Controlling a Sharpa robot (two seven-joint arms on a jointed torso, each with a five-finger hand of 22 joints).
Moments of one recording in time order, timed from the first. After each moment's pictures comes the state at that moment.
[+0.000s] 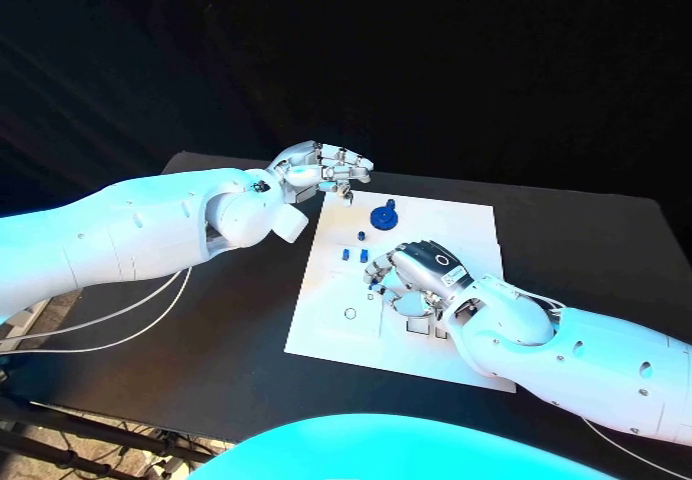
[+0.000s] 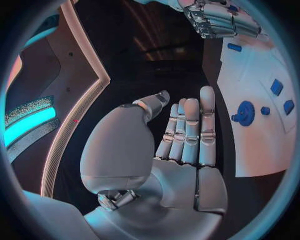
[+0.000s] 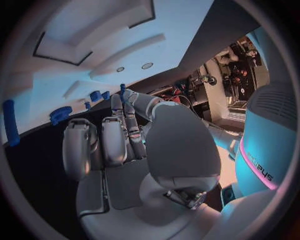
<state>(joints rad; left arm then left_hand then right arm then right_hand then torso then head) 1.20 -0.85 -0.03 1.39 -0.15 -0.01 0.29 1.33 -0.21 0.58 0.03 0.05 0.87 0.19 0.30 0.39 0.96 0.12 0.48 0.31 1.07 0.04 1.11 0.61 0.18 1.08 0.13 0.80 0.65 1.06 -0.60 -0.18 1.55 -1.67 -0.59 -0.02 1.33 -0.16 0.71 -0.06 0.06 1.10 0.11 0.22 0.52 1.22 0.07 0.14 0.16 1.47 -0.03 1.25 1.26 0.06 1.46 0.08 1.37 1.31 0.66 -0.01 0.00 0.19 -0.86</state>
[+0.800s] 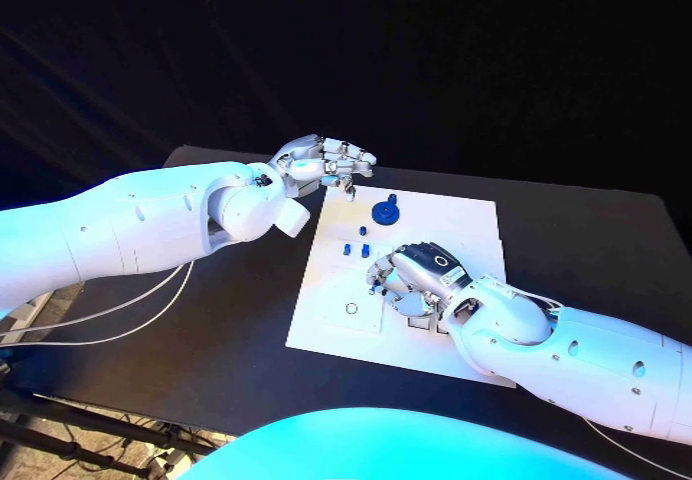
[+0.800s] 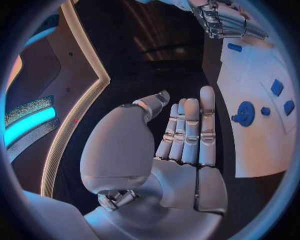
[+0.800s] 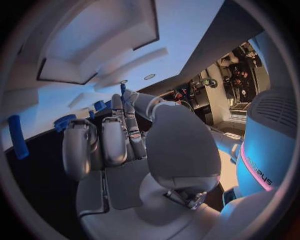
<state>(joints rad) 1.20 -0.85 -0.03 1.39 -0.15 -0.01 0.29 1.33 -0.21 0.58 0.03 0.05 0.87 0.19 0.30 0.39 0.95 0.11 0.48 0.31 1.07 0.04 1.11 0.61 0.18 1.08 0.13 0.80 0.65 1.05 -0.58 -0.19 1.52 -1.69 -0.57 -0.04 1.33 -0.17 0.71 -0.06 0.06 1.10 0.11 0.22 0.52 1.22 0.07 0.14 0.16 1.47 -0.03 1.25 1.26 0.06 1.46 0.08 1.37 1.31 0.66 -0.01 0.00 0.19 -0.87</state>
